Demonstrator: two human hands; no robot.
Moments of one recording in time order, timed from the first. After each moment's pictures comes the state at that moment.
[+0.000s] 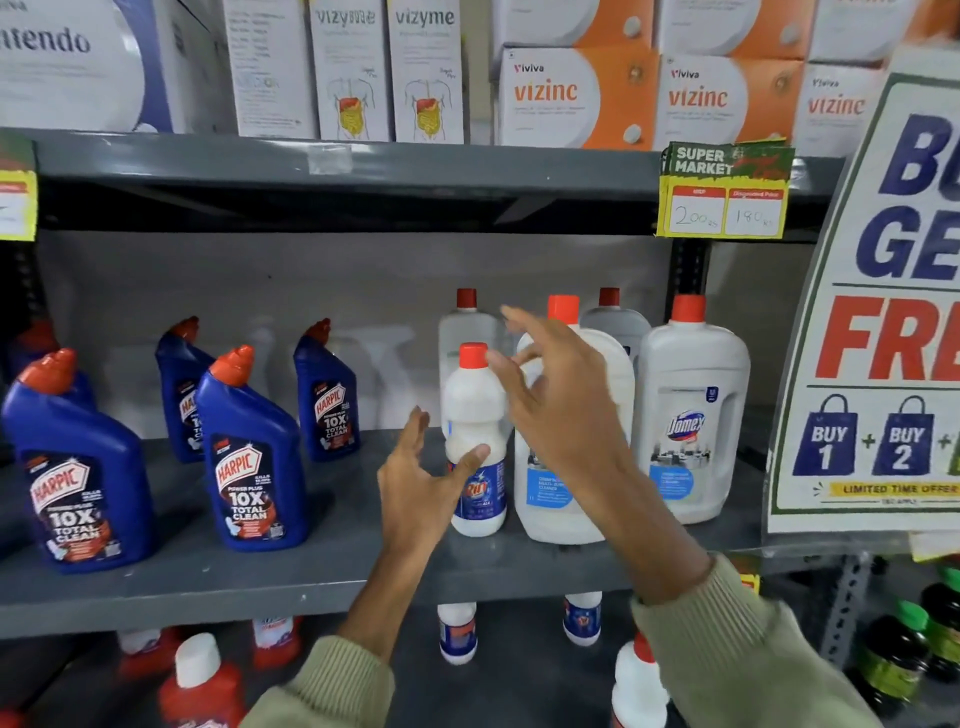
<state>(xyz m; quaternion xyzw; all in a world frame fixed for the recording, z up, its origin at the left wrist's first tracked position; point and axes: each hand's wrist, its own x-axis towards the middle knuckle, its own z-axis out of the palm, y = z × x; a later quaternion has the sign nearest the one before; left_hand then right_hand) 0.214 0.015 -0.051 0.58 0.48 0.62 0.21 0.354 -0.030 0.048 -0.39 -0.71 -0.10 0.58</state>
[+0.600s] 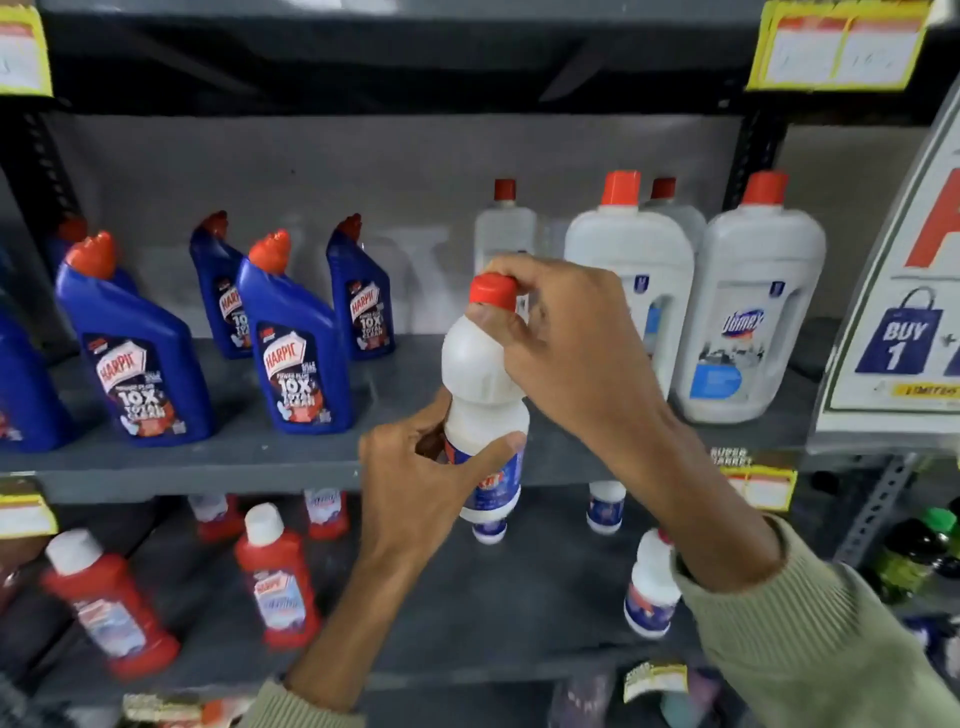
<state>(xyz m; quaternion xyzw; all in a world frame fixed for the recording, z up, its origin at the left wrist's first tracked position) 0.179 -0.085 -0.084 0.63 0.40 0.63 0.20 0.315 -0.087 0.032 -0.40 -0.76 -0.04 0.51</state>
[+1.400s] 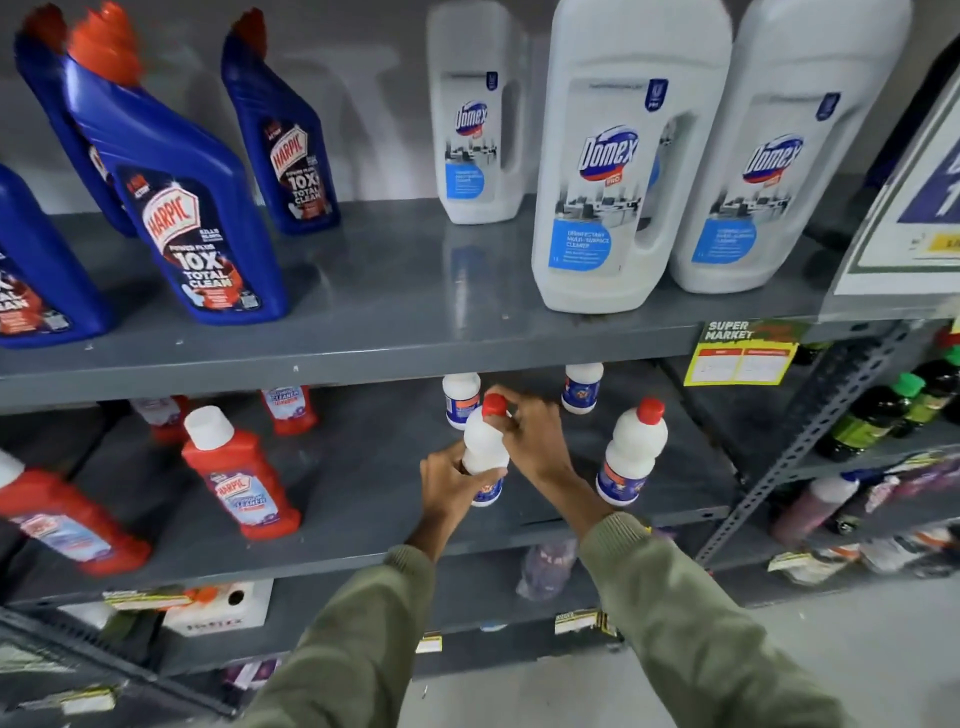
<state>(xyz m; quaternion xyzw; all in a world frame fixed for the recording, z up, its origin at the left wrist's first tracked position) 0.215 0.009 -0.349 0.57 0.58 0.45 0.35 0.346 0.010 -0.257 -0.58 -0.69 0.20 0.38</state>
